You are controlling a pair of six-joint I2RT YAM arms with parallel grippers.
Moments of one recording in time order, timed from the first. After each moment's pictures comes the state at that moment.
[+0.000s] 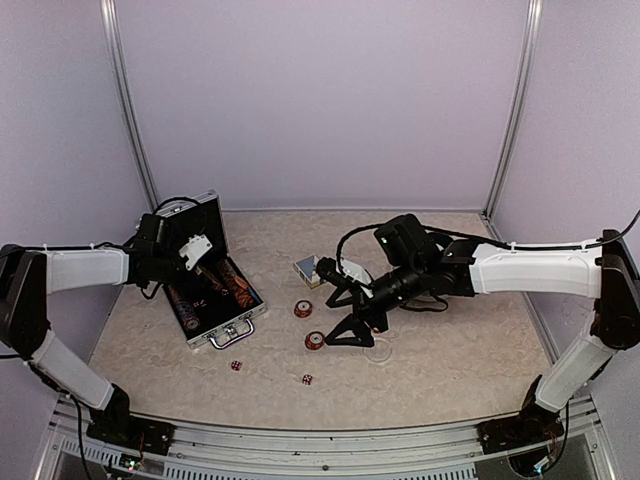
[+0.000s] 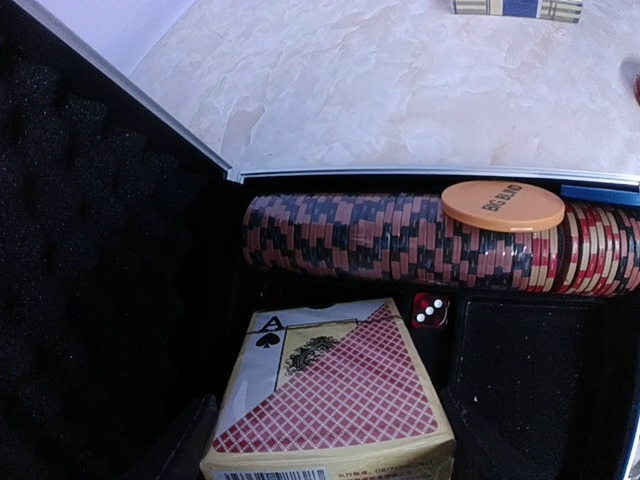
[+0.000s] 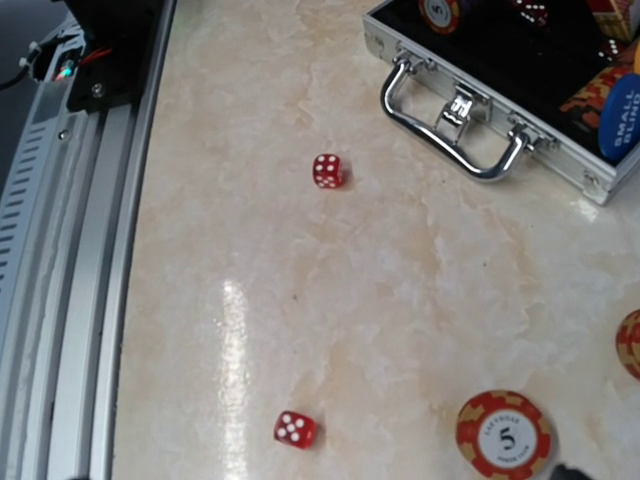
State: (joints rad) left arm -0.22 1.48 0.81 -0.13 0.13 0.66; right arm 0.89 1.58 1.10 -0.25 -0.61 -0.29
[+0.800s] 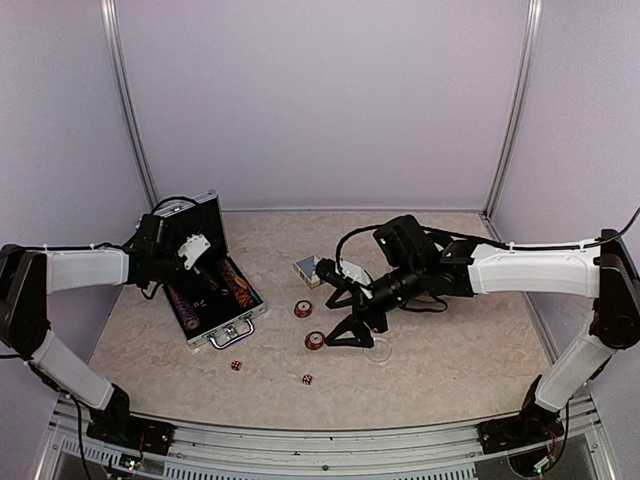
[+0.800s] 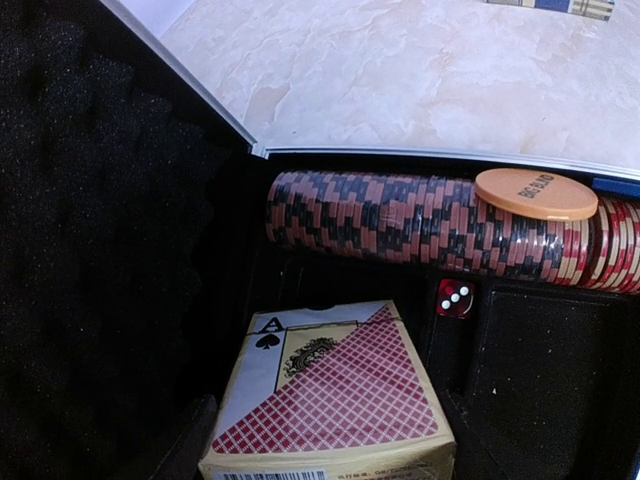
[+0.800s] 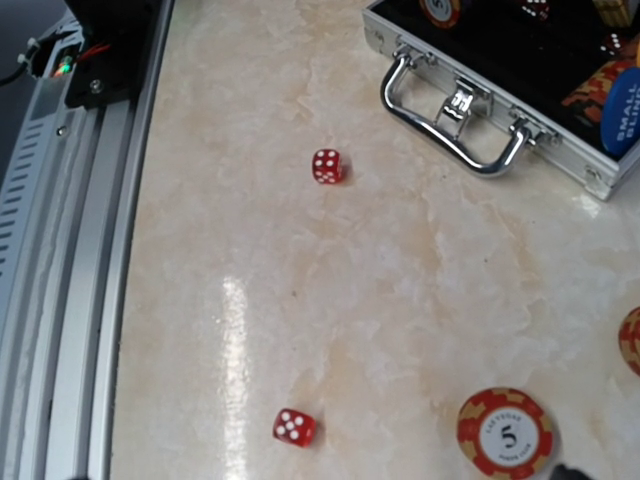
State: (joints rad) left arm -0.21 1.48 0.81 -0.13 0.08 0.63; right arm 0.89 1.59 1.10 -0.25 -0.61 -0.29
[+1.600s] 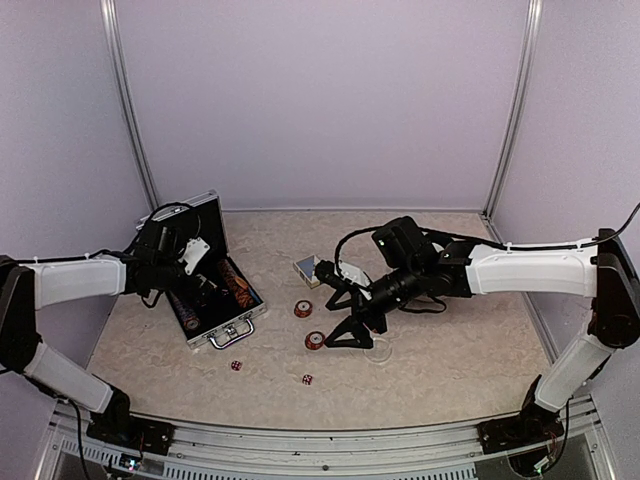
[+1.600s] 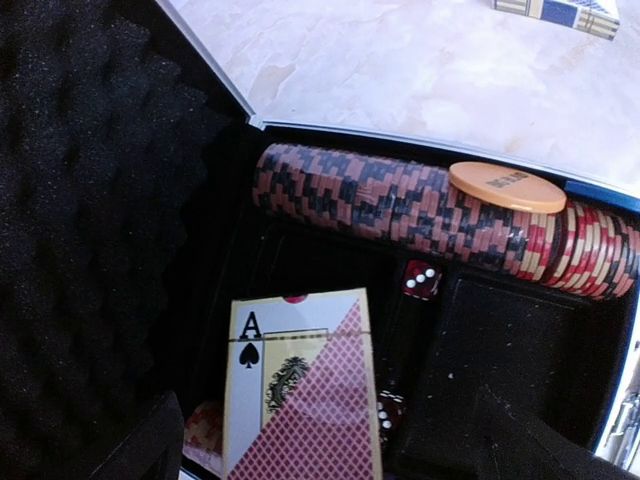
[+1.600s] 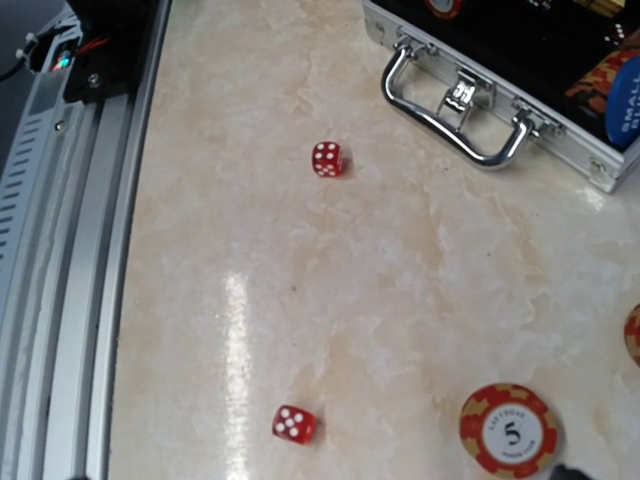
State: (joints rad) left arm -0.28 1.39 0.75 -0.15 -0.03 0.48; right arm 0.89 1.60 1.10 -0.25 -0.61 -0.29
